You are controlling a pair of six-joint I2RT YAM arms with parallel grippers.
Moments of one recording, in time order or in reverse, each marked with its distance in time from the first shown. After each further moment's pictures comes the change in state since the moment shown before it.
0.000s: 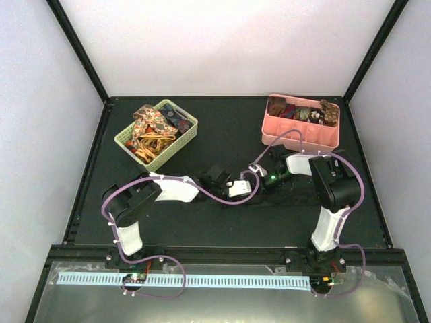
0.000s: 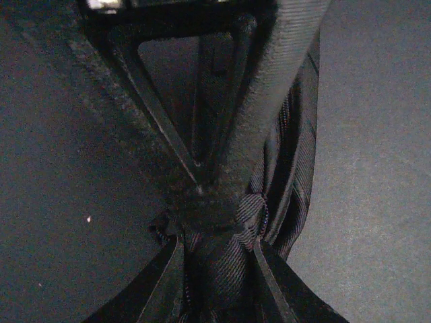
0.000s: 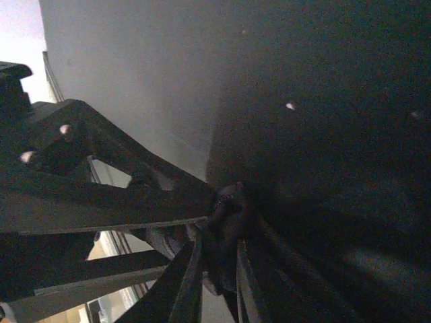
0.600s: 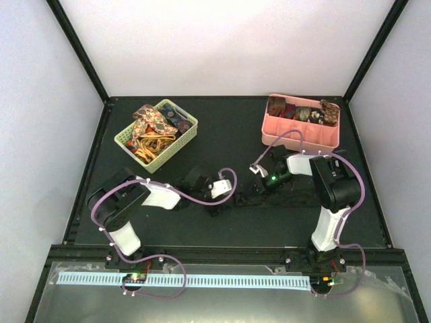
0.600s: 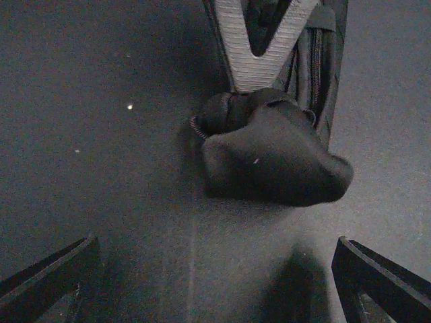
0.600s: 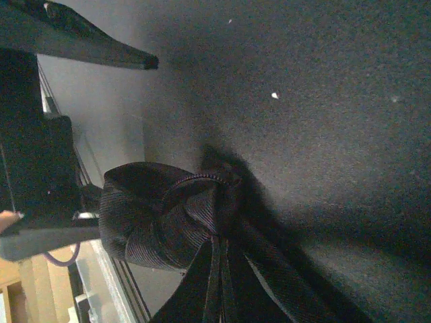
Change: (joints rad) left arm 0.101 -0.116 -0.249 0.202 0.083 -0.109; right arm -0.003 -0.002 -0.005 -0.011 0.037 -0.024
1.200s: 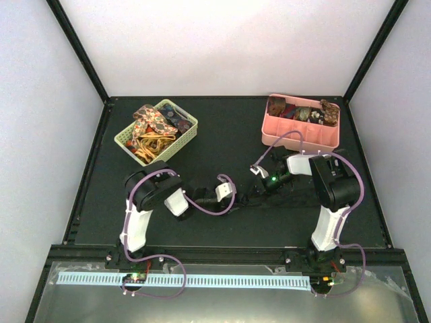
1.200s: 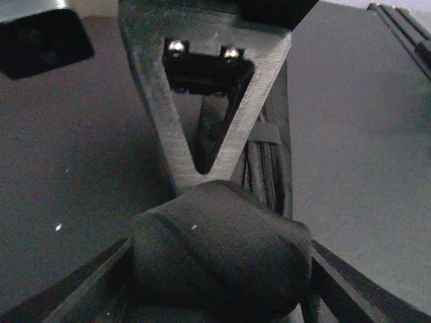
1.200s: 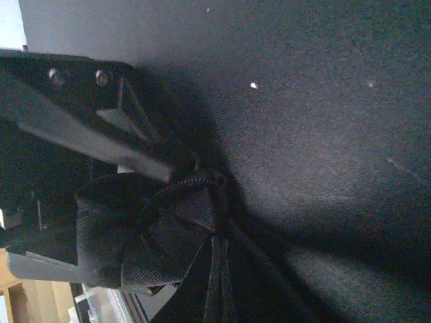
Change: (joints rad) left arm -0.011 0.349 -0.101 0.863 0.200 -0.204; right arm -0.004 0.010 -0.006 -0.003 0.018 -0.003
